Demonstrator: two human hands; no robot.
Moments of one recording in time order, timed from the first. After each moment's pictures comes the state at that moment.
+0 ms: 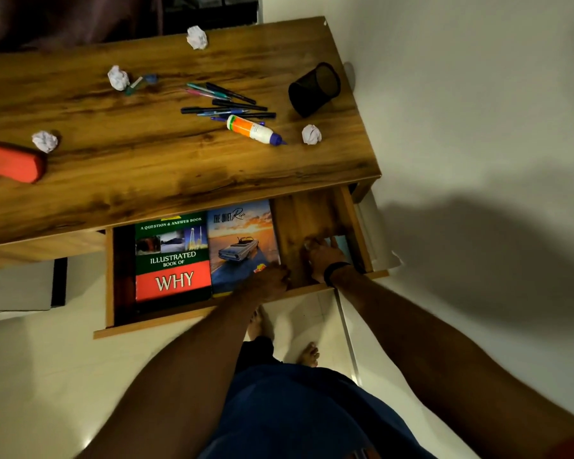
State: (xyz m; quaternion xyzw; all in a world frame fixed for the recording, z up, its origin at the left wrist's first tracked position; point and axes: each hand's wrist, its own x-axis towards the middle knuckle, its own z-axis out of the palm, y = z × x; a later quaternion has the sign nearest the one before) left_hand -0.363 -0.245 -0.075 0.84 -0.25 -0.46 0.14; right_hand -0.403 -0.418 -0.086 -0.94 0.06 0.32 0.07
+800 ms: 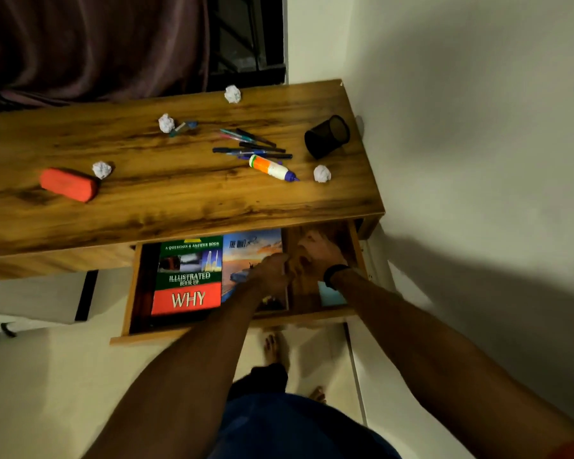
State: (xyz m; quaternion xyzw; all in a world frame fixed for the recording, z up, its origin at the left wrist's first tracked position) left_hand -0.323 -0.258 -0.017 0.88 -0.24 -0.32 0.25; right_hand -0.356 -0.430 -0.030 -0.97 0.06 0.14 0.17
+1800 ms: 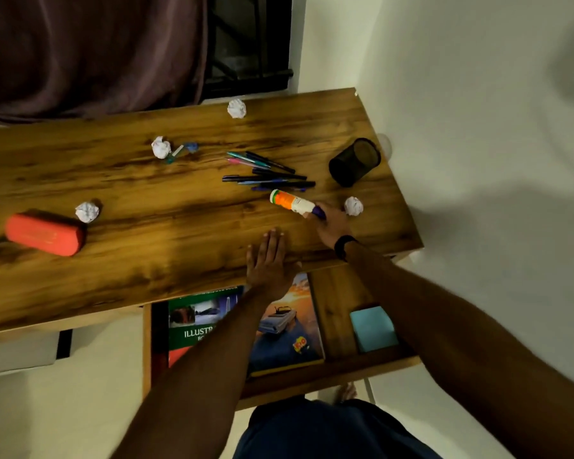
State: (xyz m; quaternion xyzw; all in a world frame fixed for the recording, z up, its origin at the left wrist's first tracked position) left_hand -0.179 -0.240 -0.056 0.94 -0.30 -0.15 0.10; right_hand -0.179 -0.431 0.000 -0.86 0.28 0.01 0.43
